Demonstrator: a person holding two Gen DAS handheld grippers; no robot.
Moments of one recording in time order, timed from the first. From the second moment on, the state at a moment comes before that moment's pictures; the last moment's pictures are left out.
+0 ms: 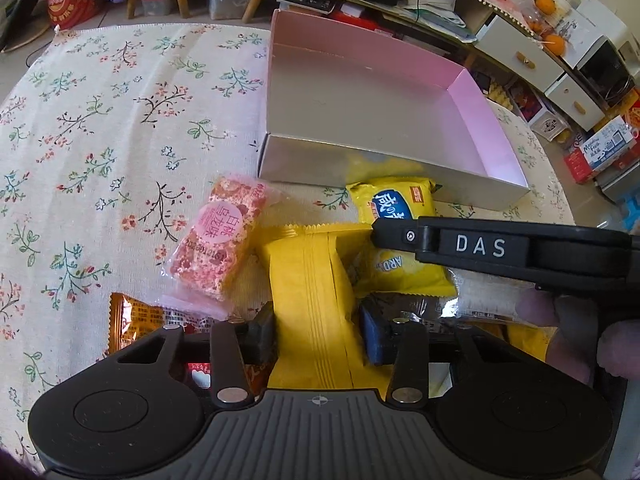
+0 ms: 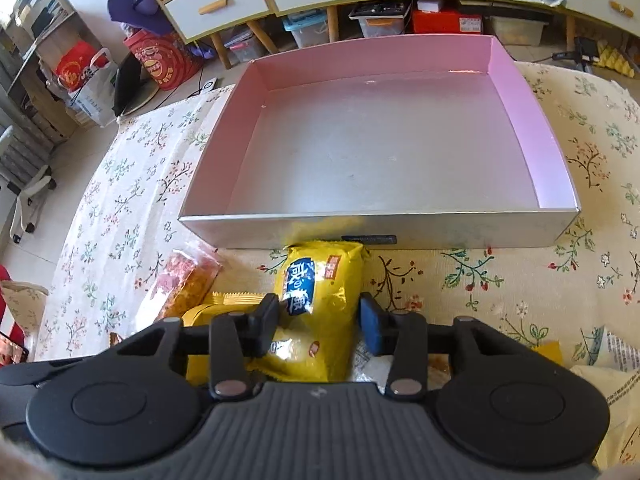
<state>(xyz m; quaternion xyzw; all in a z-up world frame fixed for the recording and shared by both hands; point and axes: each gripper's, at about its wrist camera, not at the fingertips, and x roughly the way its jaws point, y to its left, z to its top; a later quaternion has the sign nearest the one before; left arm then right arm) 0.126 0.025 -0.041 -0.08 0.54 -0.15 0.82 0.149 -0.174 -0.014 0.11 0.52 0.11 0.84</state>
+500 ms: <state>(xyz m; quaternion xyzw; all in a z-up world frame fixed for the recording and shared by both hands) 0.122 0.035 -0.033 -0.12 0.54 -0.15 0.82 0.144 -0.193 0.000 0.14 0.51 0.12 0.84</state>
